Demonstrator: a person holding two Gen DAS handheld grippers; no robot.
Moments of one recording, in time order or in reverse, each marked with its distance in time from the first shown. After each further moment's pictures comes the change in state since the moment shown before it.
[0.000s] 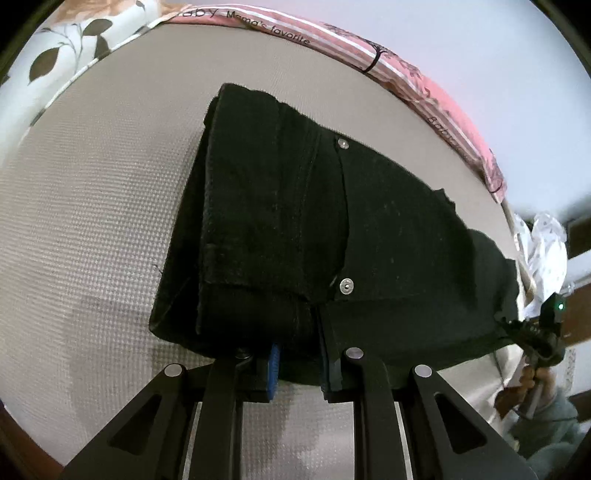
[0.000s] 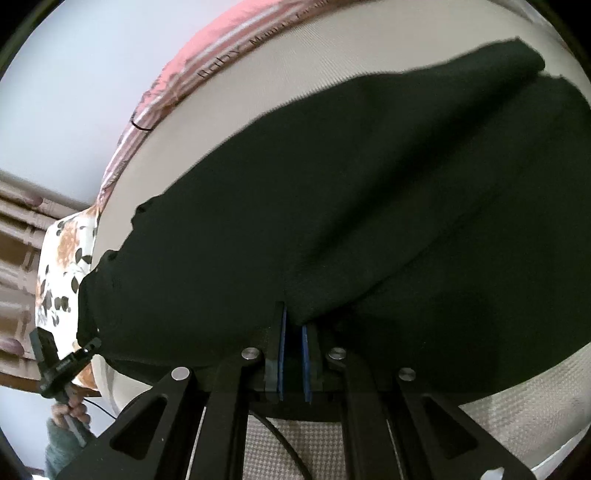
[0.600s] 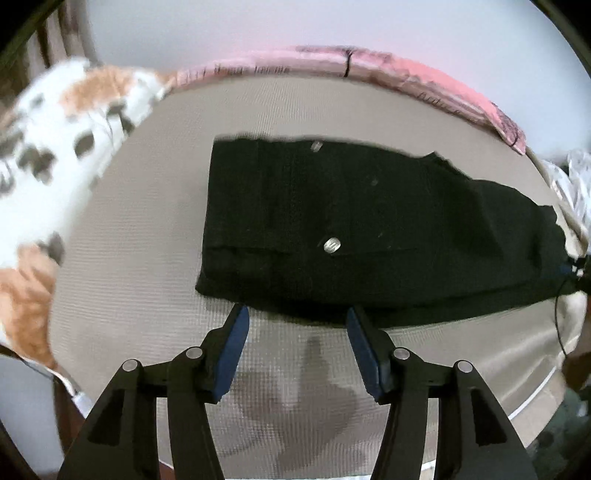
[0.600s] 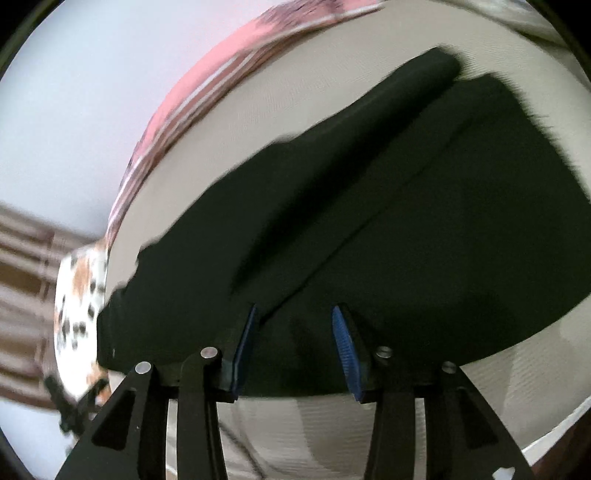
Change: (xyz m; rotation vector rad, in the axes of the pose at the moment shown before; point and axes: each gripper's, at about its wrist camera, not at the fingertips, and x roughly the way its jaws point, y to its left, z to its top) left arm -0.058 -0.073 -0.051 0.240 -0.122 0.307; right arm -0.067 -0.077 0.021 0.107 -0.102 0.035
